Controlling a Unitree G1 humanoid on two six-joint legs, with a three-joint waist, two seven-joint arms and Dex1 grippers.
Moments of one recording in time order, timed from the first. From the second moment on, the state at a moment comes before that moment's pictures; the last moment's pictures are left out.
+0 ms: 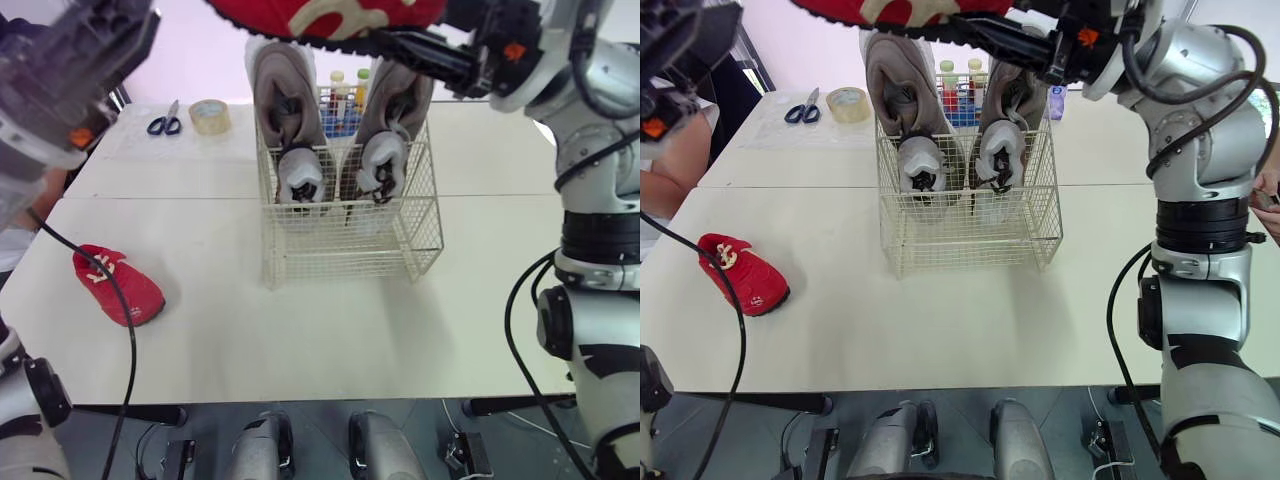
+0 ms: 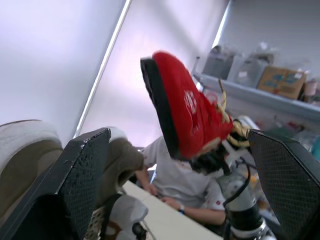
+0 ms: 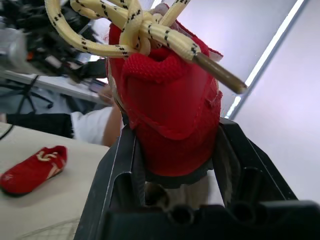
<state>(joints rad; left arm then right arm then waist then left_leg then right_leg) -0.74 0.89 0.51 -0.17 -1.85 0.87 -0.21 -1.18 -0.60 -0.04 0.11 0.60 0.30 1.07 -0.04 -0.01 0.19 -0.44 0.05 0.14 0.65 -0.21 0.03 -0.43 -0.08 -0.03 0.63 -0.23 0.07</state>
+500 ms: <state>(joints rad) -0.75 0.80 0.40 -0.18 -1.86 0.89 -0.21 -1.16 -0.57 0.03 0.07 0.51 0.22 1.15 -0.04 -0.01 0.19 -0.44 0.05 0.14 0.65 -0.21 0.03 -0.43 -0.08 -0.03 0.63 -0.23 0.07</state>
